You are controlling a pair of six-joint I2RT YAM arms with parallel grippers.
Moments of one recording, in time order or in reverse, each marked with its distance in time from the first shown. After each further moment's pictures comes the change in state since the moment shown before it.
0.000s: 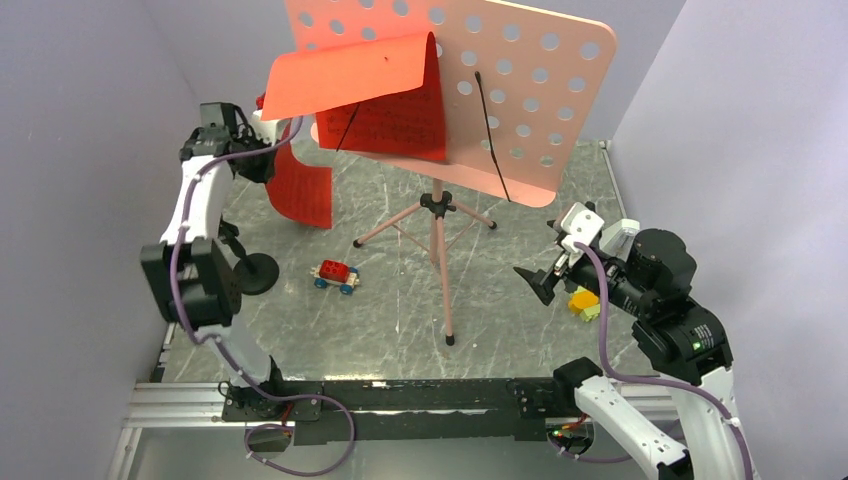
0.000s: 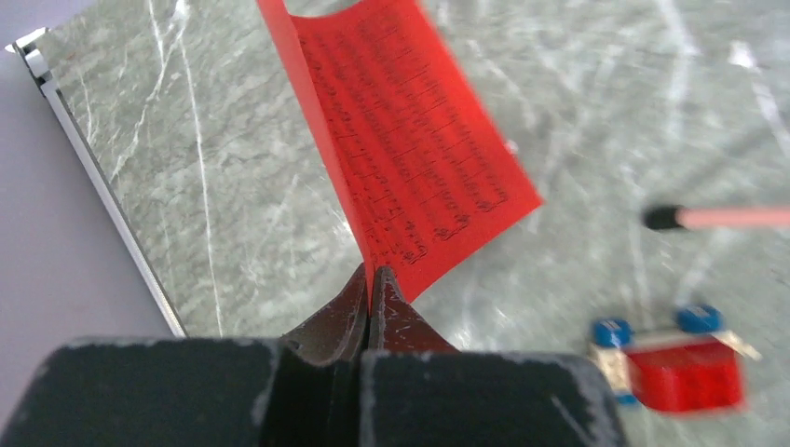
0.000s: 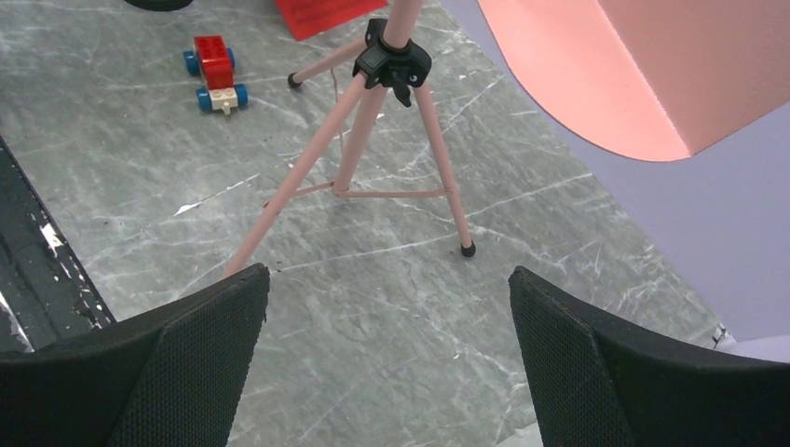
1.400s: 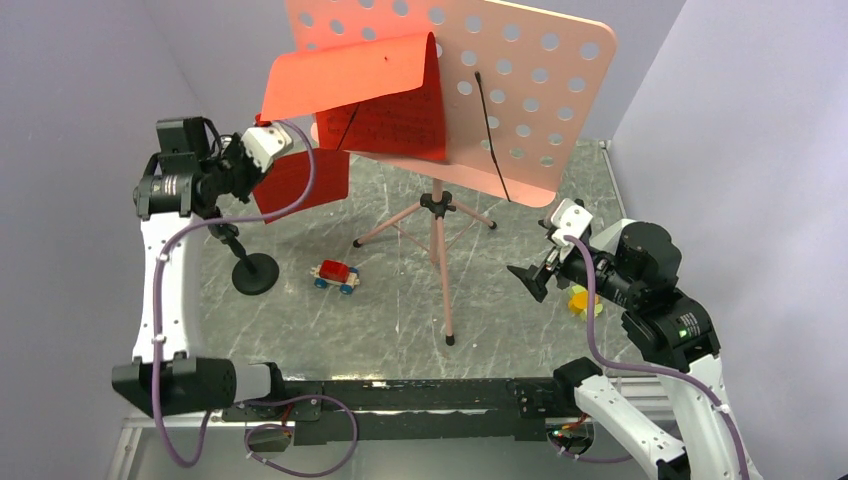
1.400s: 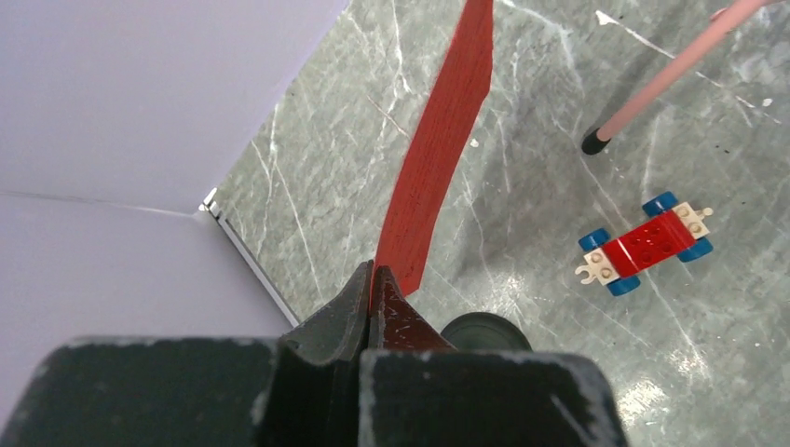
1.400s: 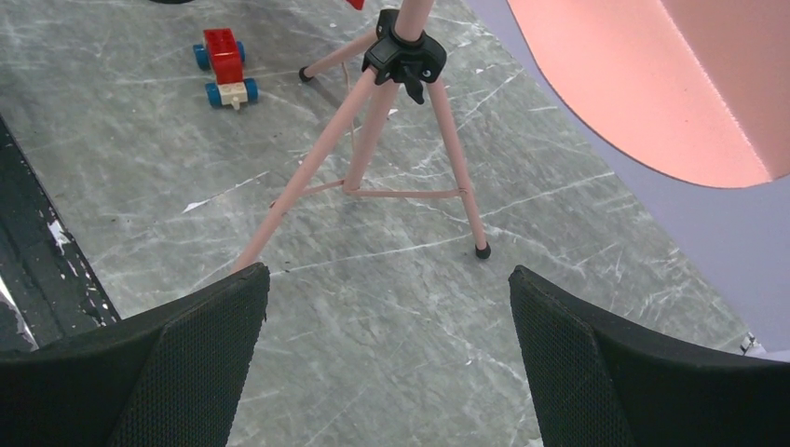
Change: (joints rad) left arm -0.014 -0.502 -0.105 -0.209 0.181 0.369; right arm -0.003 0.025 -0.049 0.043 -0.029 0.006
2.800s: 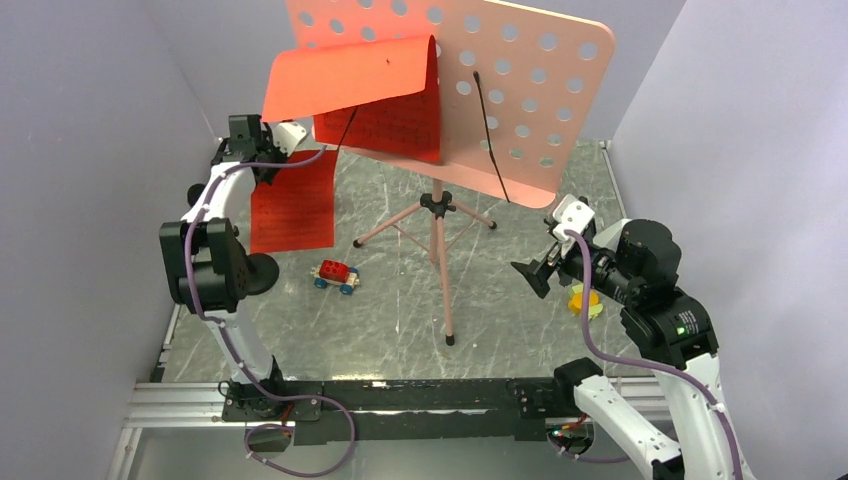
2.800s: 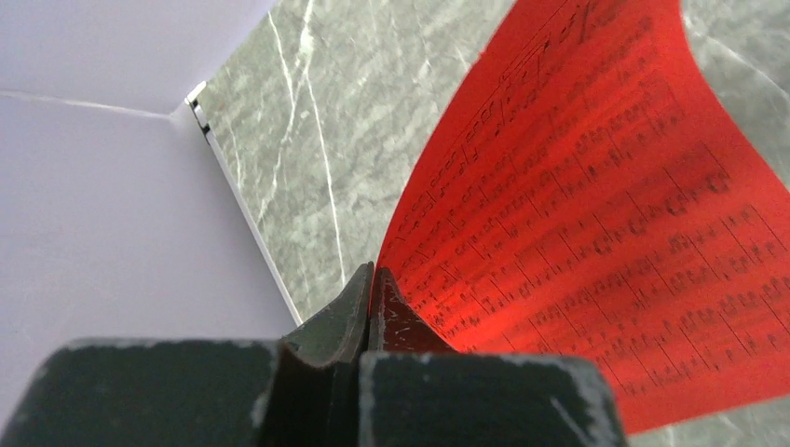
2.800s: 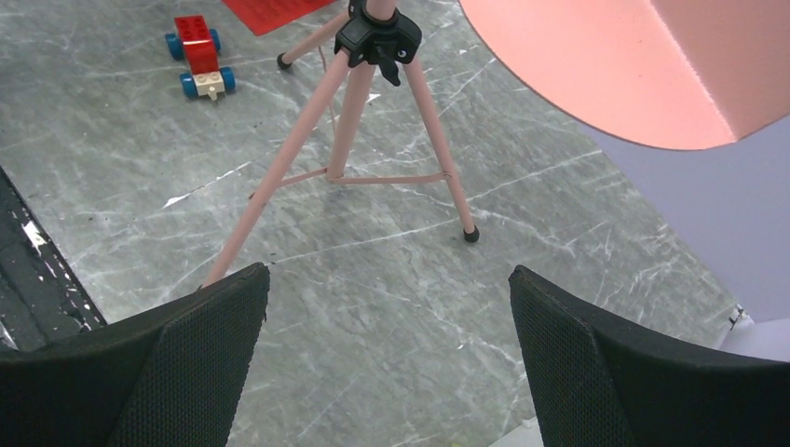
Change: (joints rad) left arm -0.045 0.531 -0.055 0.513 -0.414 -0.110; right arm -0.051 0.008 0.000 -0.010 0.002 -0.008
